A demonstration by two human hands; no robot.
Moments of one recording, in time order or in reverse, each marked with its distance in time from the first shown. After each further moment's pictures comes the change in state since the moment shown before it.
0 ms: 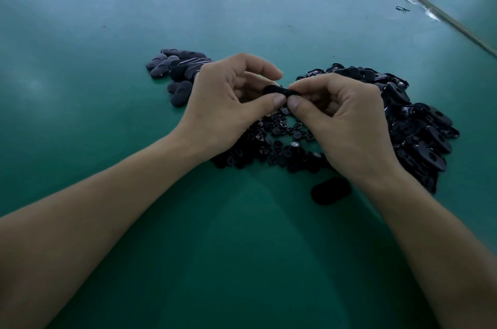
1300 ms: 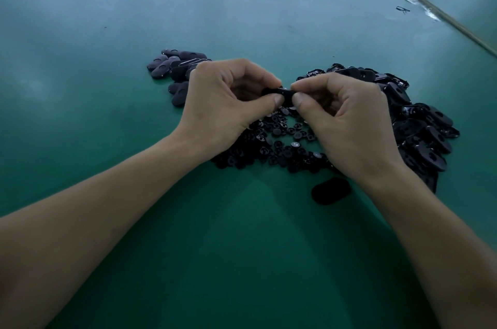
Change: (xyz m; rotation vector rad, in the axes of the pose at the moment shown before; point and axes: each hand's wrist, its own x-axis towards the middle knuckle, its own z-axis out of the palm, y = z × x) left_hand 0.000 -0.002 0.000 0.045 0.070 0.017; right_hand 0.000 -0.006 -0.002 -0.184 0.038 -0.025
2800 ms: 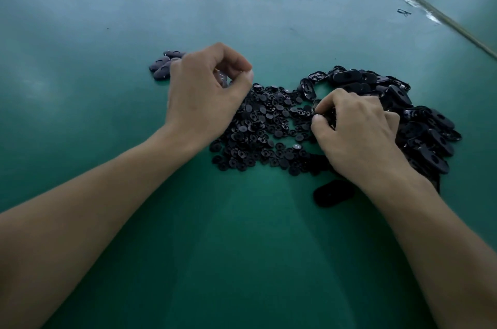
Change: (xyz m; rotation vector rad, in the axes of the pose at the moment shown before) left_hand 0.012 -0.008 -0.014 0.449 0.240 0.036; right_hand -0.001 0.022 -0.005 -0.623 -0.116 0.123
